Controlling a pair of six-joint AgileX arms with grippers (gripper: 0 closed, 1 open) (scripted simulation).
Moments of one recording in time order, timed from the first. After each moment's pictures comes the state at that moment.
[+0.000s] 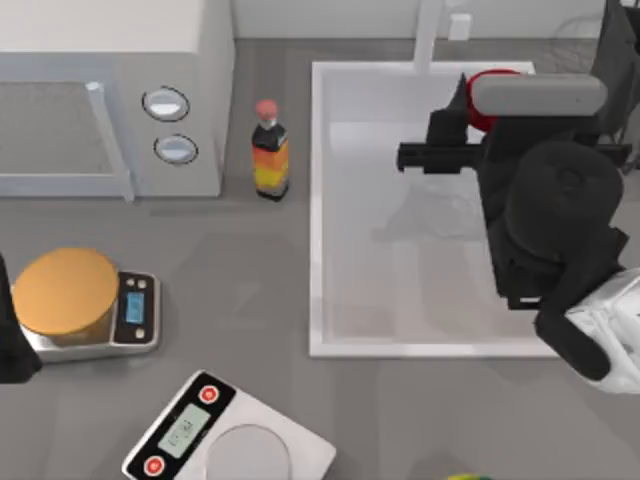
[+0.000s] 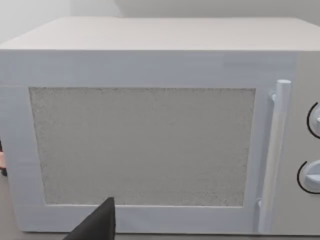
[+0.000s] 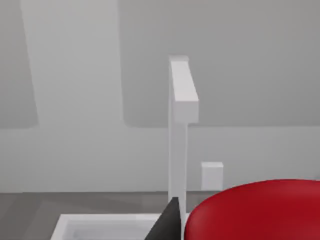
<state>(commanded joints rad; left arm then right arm) 0.00 0.00 0.00 0.00 0.00 0.00 0.65 1.77 0.69 1.07 0.68 0.02</state>
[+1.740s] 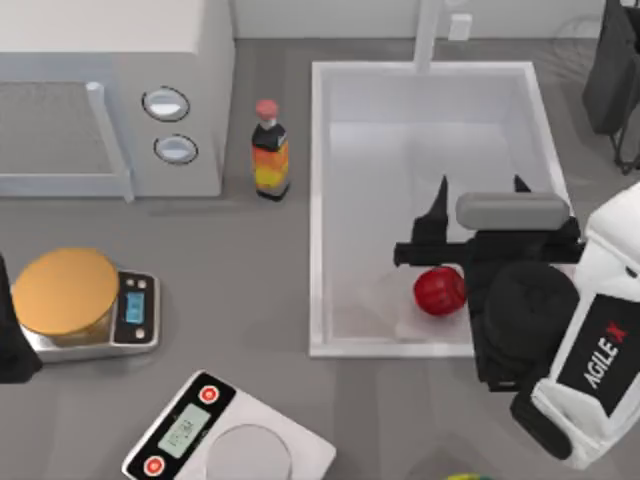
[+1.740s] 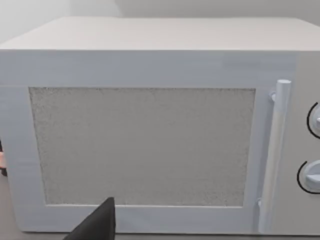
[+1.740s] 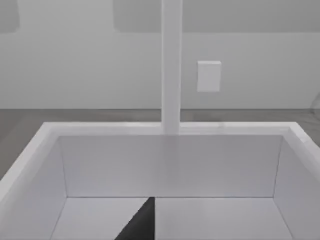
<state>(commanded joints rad) 0.00 0.00 0.00 0.00 0.00 0.00 0.65 2.23 0.61 1.61 0.68 0.02</state>
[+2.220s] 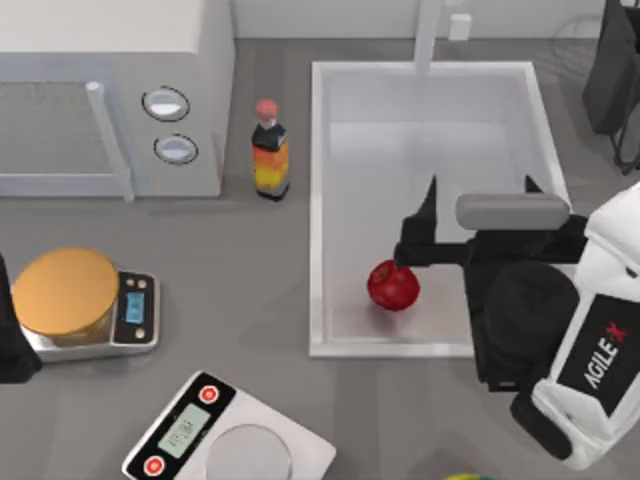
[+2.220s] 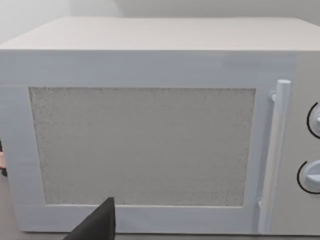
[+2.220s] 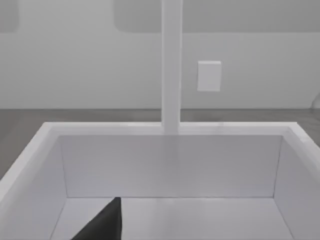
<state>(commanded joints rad) 0.00 0.00 0.00 0.00 0.00 0.00 0.65 2.23 0.61 1.61 0.68 0.02</state>
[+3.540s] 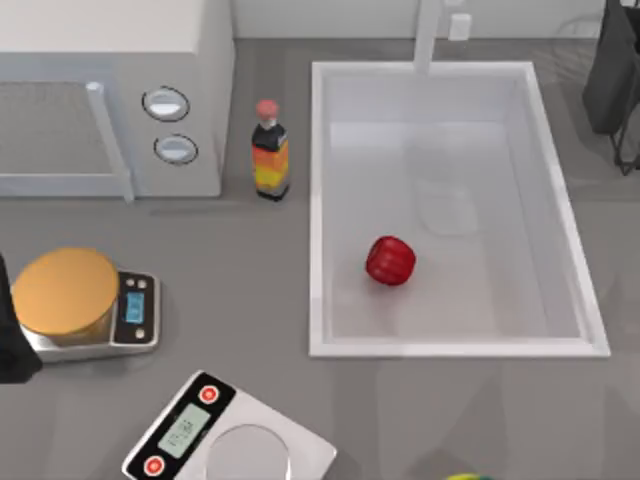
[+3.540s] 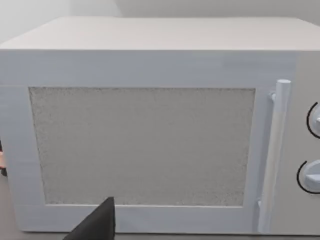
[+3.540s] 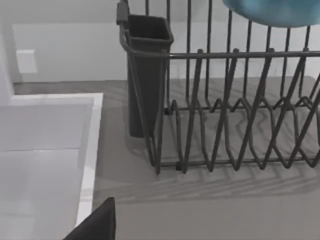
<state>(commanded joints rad) 0.00 0.00 0.00 0.00 0.00 0.00 0.02 0.46 0.05 0.26 0.12 0.01</state>
